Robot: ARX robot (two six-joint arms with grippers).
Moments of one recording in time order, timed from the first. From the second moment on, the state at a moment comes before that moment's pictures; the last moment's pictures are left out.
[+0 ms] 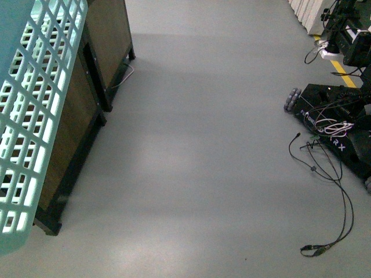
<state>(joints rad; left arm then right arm) -0.08 0.79 0.80 -0.12 -0.06 -1.57 0.00 0.00 0.02 0.00 0.00 0.00</state>
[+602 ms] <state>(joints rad) -0.08 0.79 0.80 -0.12 -0.06 -1.57 0.00 0.00 0.02 0.00 0.00 0.00</state>
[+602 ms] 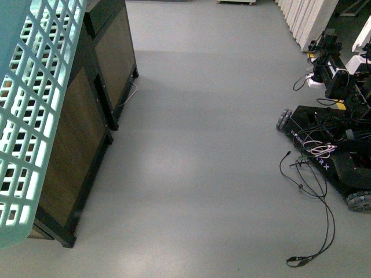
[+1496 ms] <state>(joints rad) -0.08 0.79 0.80 -0.12 -0.06 -1.58 0.00 0.00 0.02 0.00 0.00 0.00</state>
